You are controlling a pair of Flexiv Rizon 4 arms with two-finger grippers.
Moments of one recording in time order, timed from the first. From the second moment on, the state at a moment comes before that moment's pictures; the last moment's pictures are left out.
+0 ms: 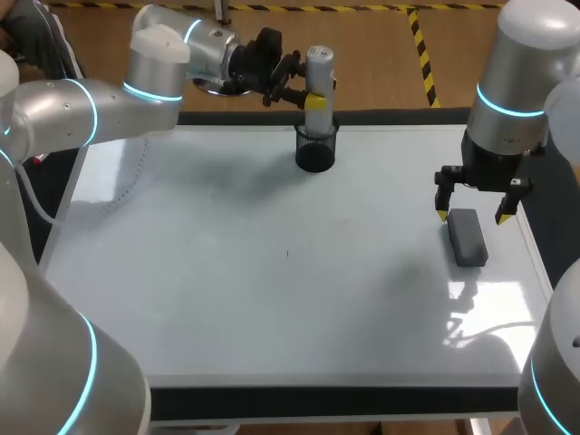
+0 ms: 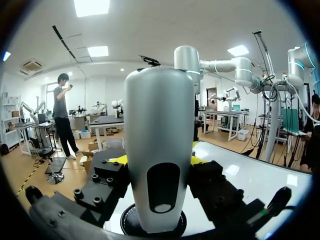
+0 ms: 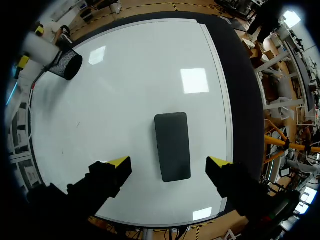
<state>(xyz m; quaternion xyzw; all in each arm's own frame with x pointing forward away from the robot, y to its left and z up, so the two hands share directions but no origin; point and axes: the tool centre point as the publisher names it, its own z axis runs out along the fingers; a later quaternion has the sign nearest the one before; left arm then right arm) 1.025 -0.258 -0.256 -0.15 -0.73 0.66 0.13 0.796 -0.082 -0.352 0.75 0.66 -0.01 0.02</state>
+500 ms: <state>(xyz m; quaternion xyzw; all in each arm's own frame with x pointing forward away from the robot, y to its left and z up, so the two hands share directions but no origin) 1.027 -0.256 -0.269 -0.14 -0.73 0.65 0.14 0.796 -0.082 -0.352 0.75 0.66 -0.01 0.02</state>
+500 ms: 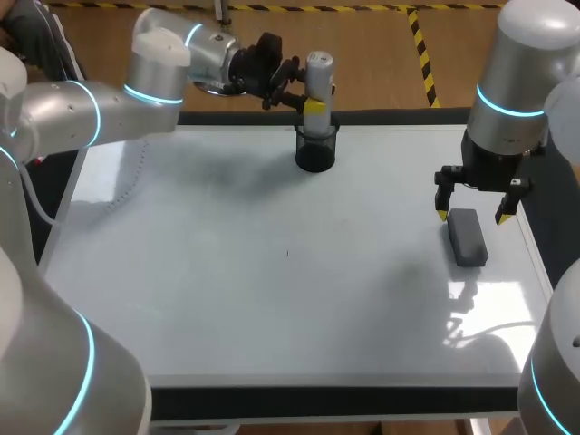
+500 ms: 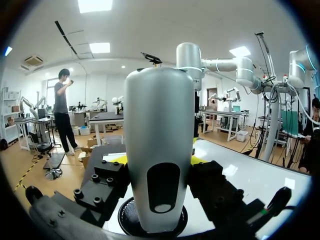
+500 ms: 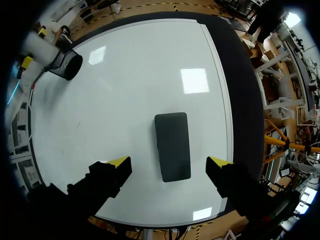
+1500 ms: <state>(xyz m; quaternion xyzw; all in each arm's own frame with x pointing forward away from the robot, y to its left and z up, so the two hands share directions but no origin) 1.028 -0.253 -0.298 -0.12 -0.74 0.64 0.15 0.796 -0.082 -0.352 0.75 0.66 -0.01 0.02</state>
